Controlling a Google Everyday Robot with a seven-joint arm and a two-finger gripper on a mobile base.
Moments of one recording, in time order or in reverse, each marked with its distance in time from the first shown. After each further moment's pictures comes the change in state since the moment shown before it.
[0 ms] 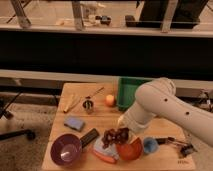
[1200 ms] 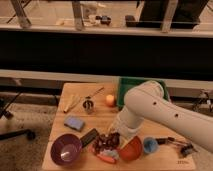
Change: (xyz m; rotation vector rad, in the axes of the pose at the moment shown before) arm -0.039 -0.009 0.012 -0.014 -0.037 -0.049
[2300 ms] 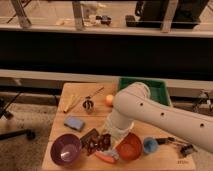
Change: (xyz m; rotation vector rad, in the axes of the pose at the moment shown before) arm -0.019 -0.021 0.024 -0.011 -0.014 -0.009
